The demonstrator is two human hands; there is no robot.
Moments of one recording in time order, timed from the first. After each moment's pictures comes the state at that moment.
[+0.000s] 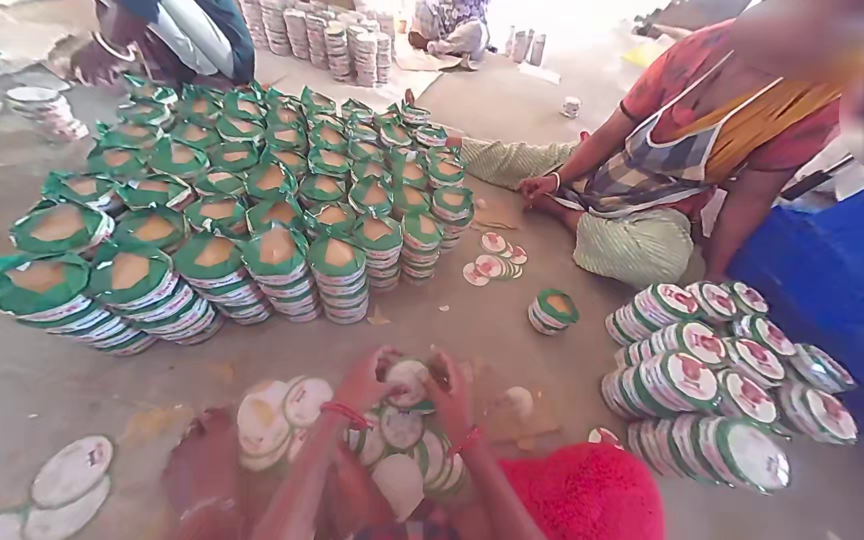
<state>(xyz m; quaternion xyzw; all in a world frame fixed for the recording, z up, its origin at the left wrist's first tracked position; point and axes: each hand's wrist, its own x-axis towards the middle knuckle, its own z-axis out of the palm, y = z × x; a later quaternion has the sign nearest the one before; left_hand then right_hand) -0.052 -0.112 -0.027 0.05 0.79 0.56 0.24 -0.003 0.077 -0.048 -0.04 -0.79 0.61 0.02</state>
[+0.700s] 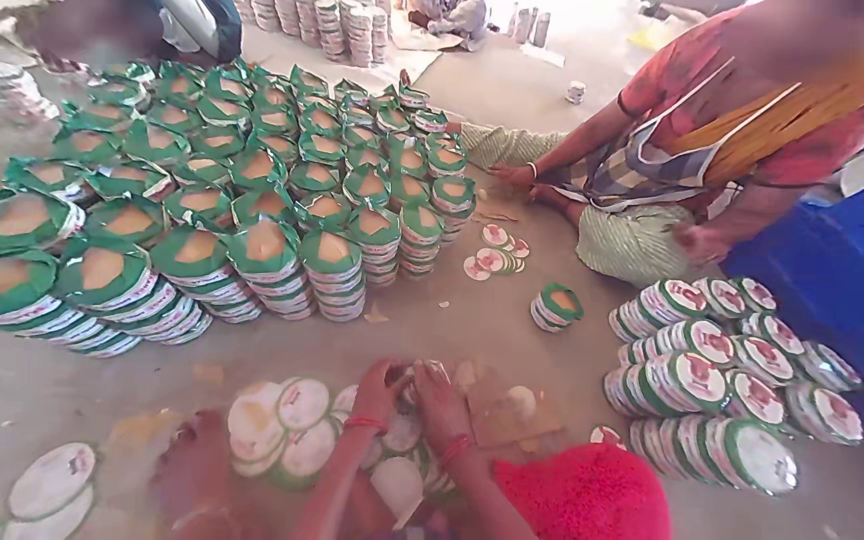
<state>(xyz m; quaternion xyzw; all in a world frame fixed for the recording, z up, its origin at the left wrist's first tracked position) -0.044 -0.082 -0.077 -0.02 0.85 0.50 0.18 0.008 0.068 -0.081 0.11 -0.96 0.26 0.05</state>
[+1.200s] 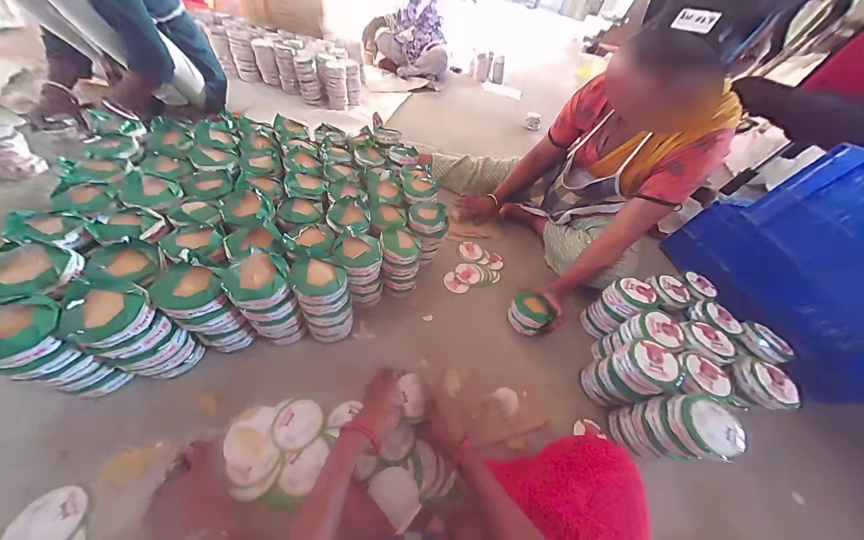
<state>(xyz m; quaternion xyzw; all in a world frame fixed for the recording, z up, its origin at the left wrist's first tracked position) -0.045 -0.073 -0.047 0.10 0.88 0.38 0.27 0.012 0.090 -0.074 0.02 -0.90 0.44 -0.01</state>
